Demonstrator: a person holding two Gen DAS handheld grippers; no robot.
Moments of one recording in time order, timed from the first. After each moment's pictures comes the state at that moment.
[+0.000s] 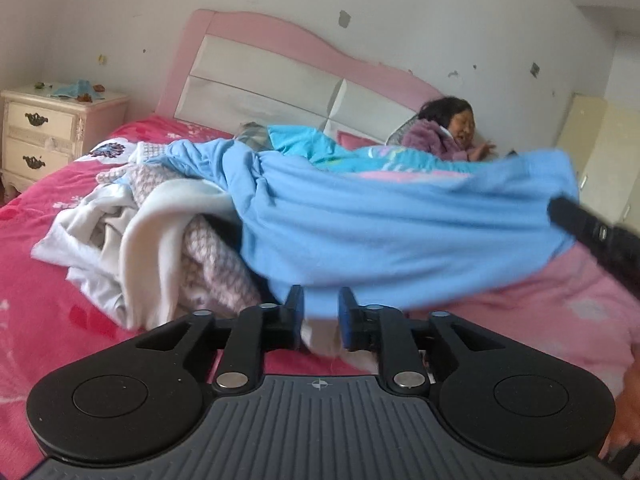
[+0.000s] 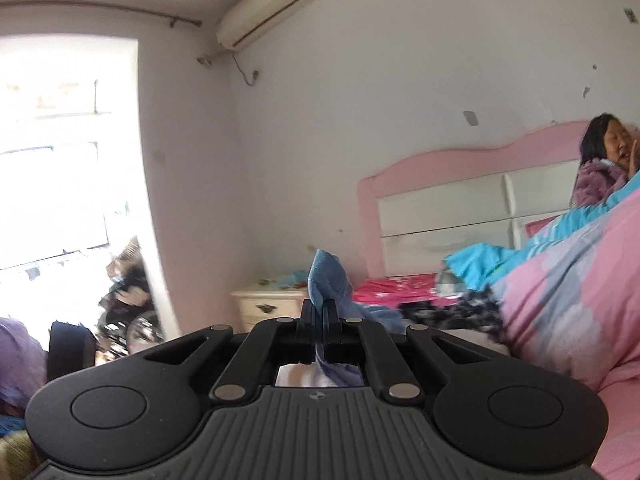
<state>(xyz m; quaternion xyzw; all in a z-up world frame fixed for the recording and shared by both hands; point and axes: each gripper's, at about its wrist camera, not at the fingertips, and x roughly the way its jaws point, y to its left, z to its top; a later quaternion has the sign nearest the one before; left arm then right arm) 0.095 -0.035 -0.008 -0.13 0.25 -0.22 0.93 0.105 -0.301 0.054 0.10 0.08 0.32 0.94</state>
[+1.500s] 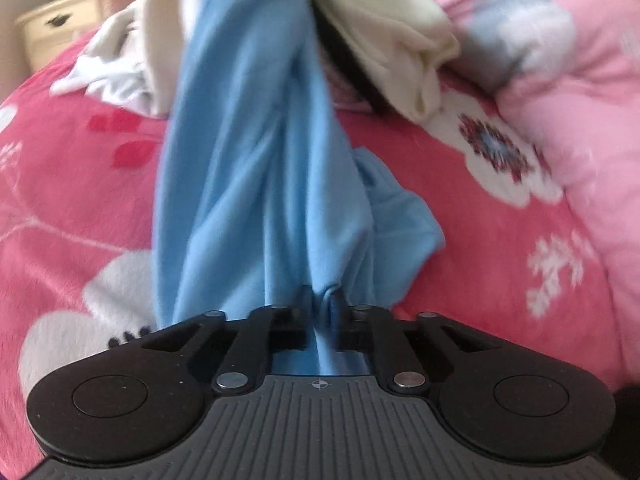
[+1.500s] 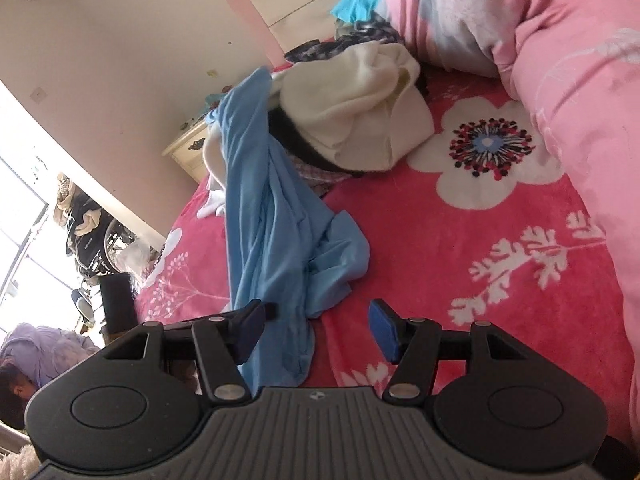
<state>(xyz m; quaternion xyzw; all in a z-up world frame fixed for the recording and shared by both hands) 0.097 -0.068 -0.144 -0.03 0.46 -0.14 0.88 0.095 -0.347 -0.070 0.21 0.42 0.22 0.85</state>
